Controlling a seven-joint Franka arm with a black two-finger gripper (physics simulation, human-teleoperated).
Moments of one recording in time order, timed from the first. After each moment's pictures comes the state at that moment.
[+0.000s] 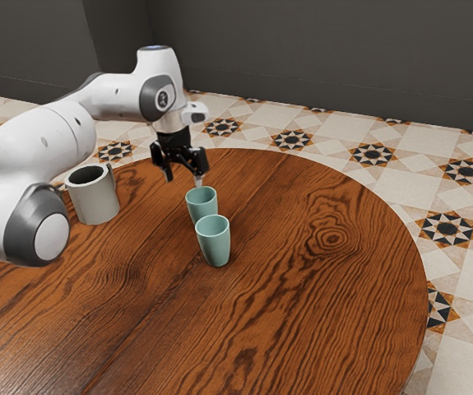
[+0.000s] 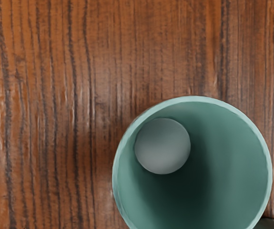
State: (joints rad) arm 0.05 0.88 0.08 -0.88 -0.11 1.71 0.12
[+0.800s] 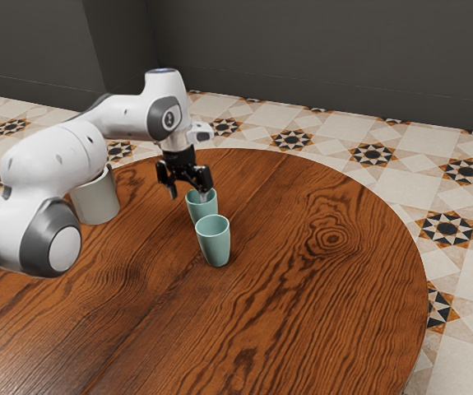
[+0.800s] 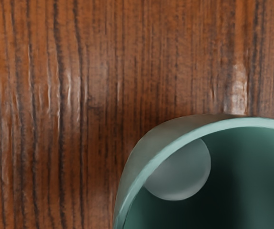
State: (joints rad) arm 0.07 1.00 0.06 -0.79 -0.11 1.71 0.10
